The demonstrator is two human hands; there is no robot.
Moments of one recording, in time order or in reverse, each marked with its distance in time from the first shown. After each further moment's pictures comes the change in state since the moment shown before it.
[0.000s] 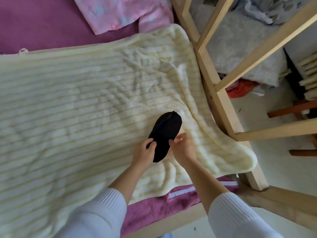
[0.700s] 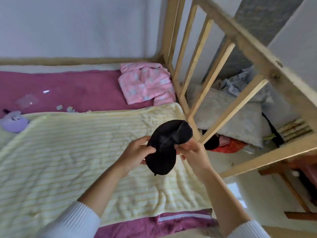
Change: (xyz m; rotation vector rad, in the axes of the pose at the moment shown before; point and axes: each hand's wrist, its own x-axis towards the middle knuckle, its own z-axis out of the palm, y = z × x) left_hand -0.216 0.207 -0.133 -0.229 -0.143 0.400; right_hand -0.169 -0.161 -0.217 0.566 -0.292 -0.680
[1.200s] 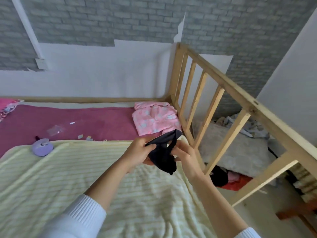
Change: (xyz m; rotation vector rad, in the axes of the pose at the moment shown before) left_hand -0.052 0.079 -0.019 0.108 0.167 0.229; right_hand -0.022 -0.078 0.045 0.009 -0.074 -0.147
